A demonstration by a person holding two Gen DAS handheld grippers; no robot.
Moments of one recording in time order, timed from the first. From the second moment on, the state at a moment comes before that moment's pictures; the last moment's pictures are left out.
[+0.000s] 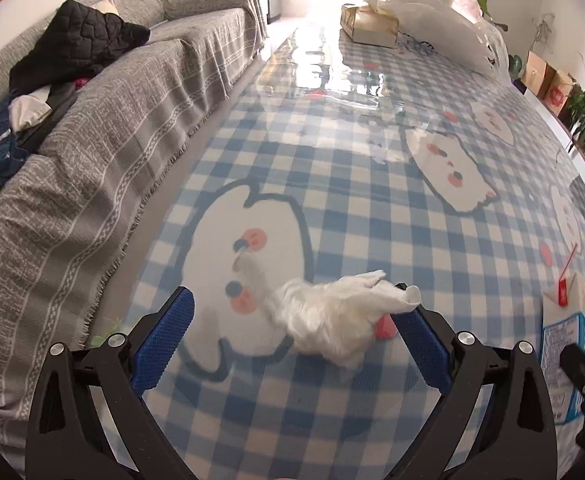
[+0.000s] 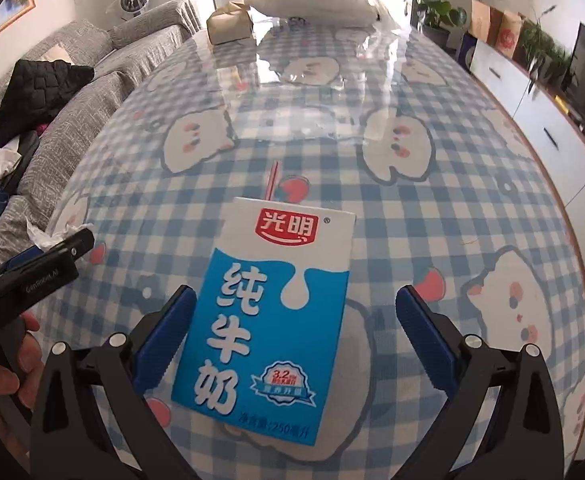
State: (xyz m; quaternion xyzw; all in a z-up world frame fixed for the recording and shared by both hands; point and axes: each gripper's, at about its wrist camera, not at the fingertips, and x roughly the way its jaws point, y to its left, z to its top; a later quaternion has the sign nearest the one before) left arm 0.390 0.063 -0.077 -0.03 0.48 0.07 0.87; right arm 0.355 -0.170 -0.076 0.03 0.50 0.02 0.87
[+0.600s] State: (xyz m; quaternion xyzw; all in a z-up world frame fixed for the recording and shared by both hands) left arm 0.384 0.057 -0.076 -0.02 0.48 0.07 0.87; right arm 0.361 -0.161 -0.082 0.04 0.50 0.03 0.86
